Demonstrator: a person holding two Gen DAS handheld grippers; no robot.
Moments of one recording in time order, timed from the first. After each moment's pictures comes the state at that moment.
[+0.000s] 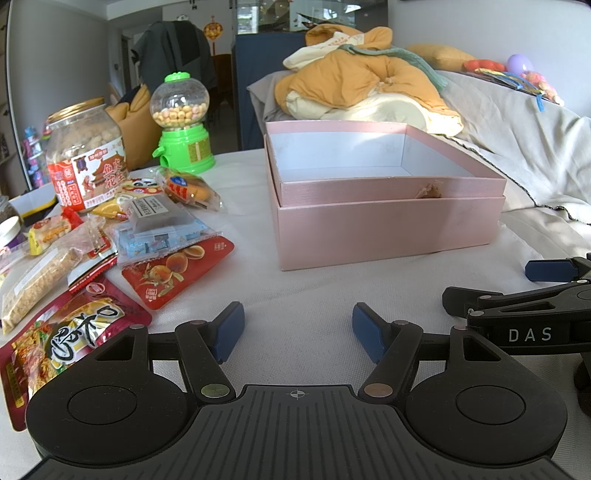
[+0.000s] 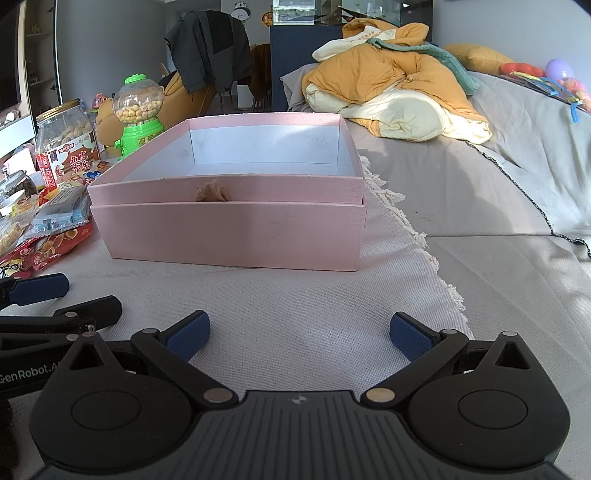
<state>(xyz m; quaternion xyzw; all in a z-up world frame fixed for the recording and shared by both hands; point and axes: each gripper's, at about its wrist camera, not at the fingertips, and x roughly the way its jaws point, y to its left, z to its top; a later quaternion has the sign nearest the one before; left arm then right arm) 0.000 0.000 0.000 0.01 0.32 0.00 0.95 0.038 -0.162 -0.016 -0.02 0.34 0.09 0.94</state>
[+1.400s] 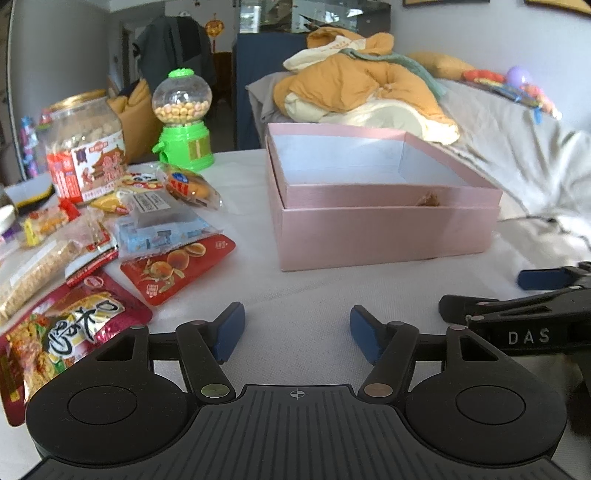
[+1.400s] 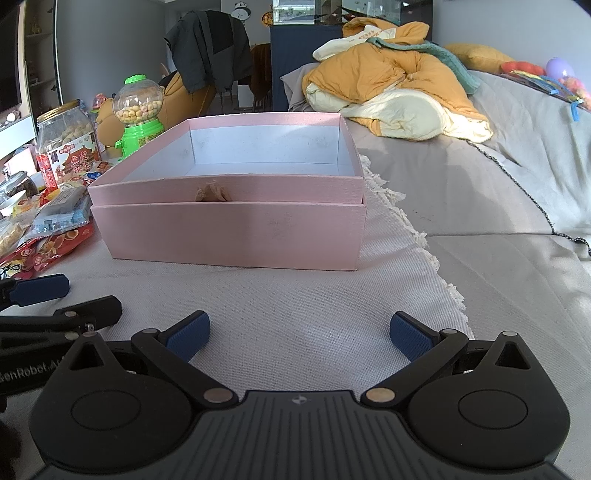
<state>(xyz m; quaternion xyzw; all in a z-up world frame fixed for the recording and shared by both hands) -0.003 0.015 0.003 -0.02 0.32 -0.02 0.95 0.042 -0.164 -0.019 -0.02 0.34 0.10 0.94</state>
